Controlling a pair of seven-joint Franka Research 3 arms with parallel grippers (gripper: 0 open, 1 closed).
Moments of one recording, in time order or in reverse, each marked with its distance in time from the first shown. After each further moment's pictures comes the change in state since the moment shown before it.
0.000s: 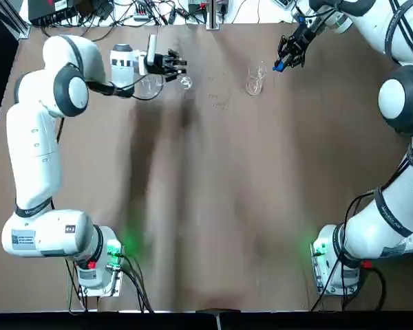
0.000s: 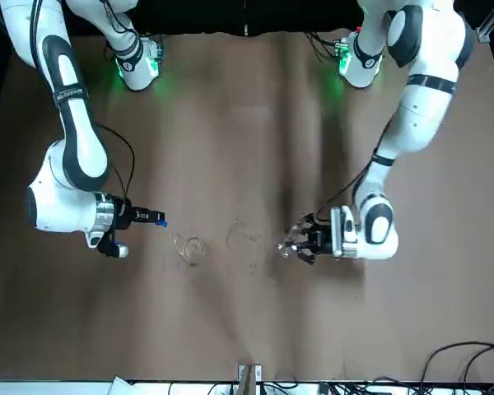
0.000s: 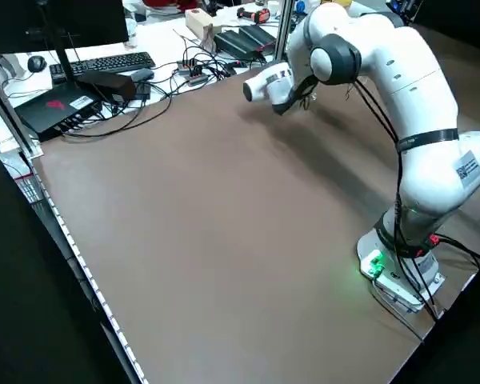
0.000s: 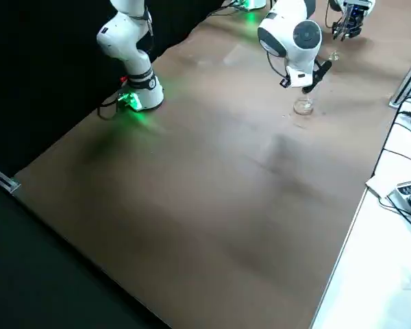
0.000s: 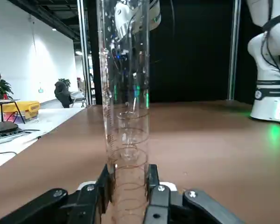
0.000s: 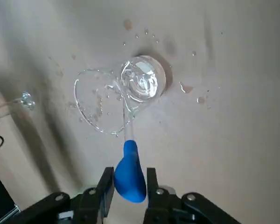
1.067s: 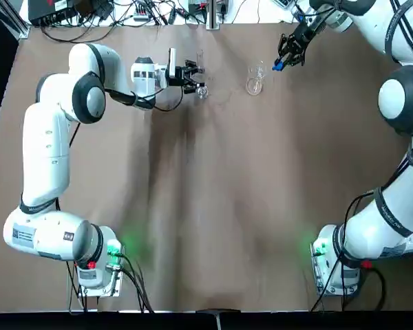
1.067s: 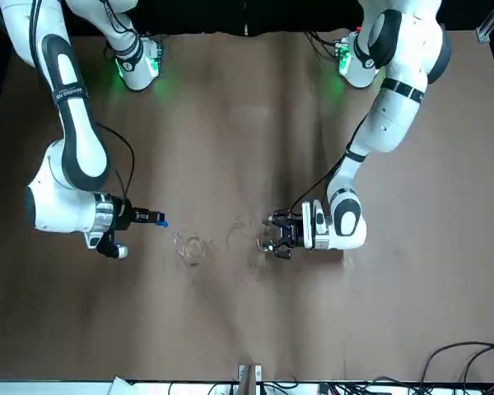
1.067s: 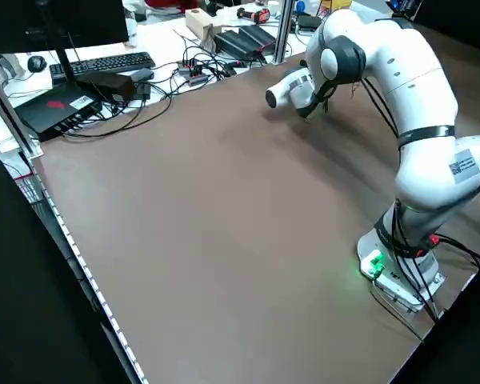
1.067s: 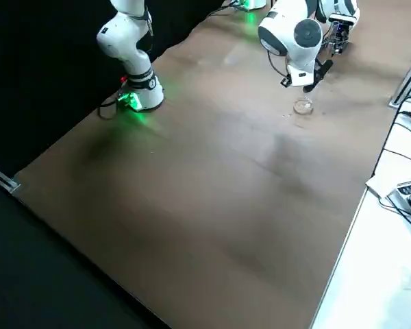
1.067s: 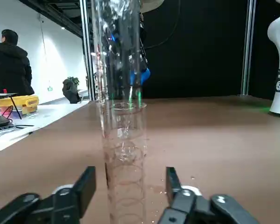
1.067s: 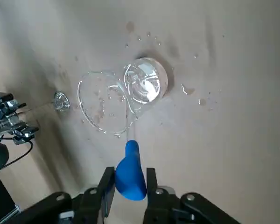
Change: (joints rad) left arm -0.150 0.058 0.008 0.009 -0.165 0.119 0.094; right arm 0.001 0.000 0.001 0.008 0.000 0.000 0.002
